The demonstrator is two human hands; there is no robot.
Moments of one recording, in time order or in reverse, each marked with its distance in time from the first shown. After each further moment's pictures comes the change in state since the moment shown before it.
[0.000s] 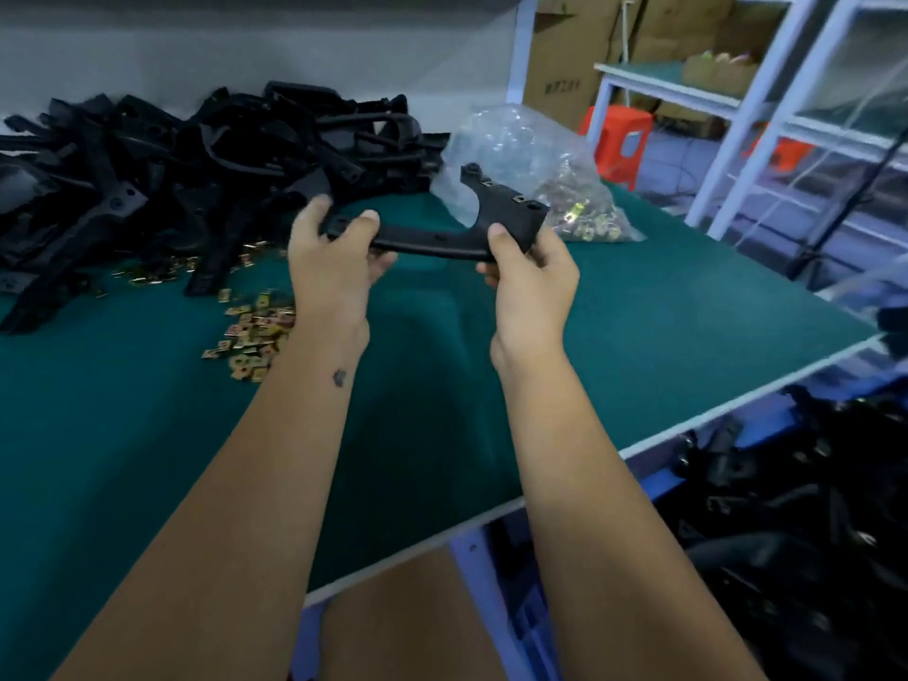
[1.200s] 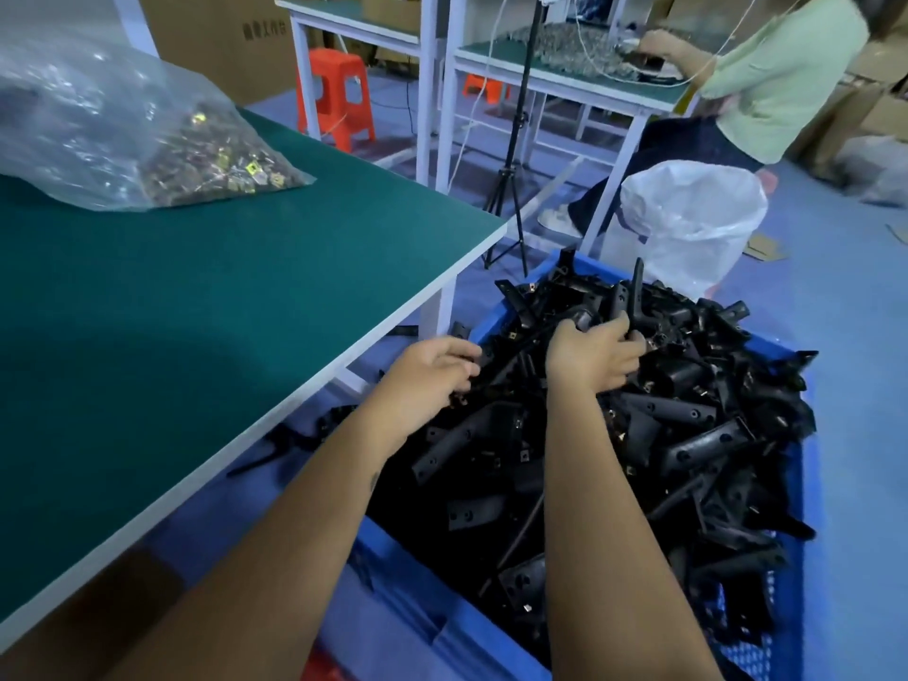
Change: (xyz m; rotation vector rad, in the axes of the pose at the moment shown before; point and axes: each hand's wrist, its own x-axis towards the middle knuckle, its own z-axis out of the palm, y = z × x) left_hand -0.222 -0.143 0.153 0.568 -1.229 -0.304; right_hand 0.004 -0.064 -0.356 -0.956 1.072 0.218
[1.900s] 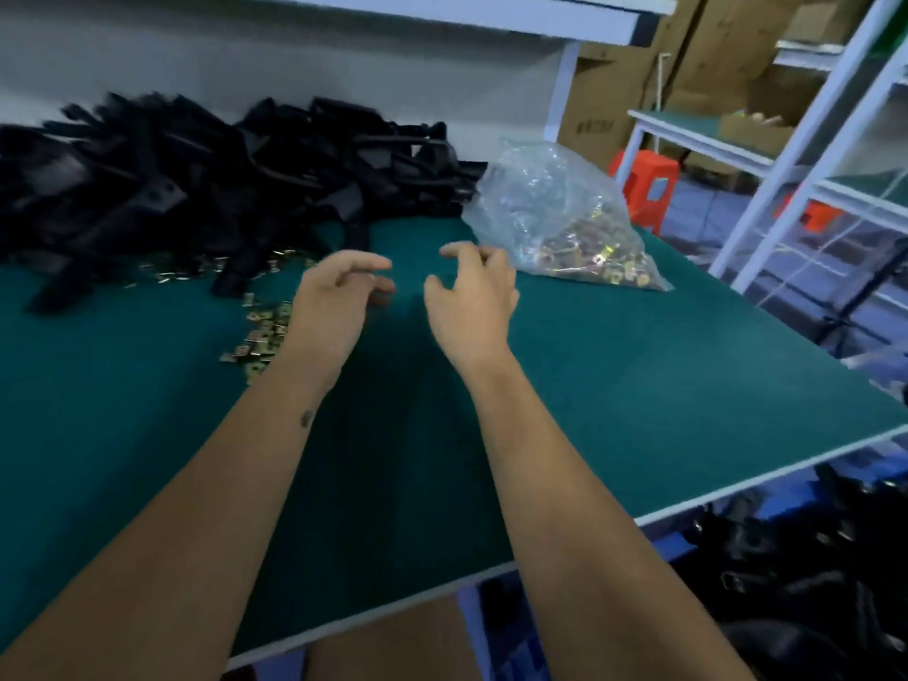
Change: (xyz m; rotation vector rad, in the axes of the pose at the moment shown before) left_hand -0.146 -0.026 -0.304 -0.132 1.130 0.272; right_hand -0.353 -0.169 0.151 0.143 -0.896 -1.118
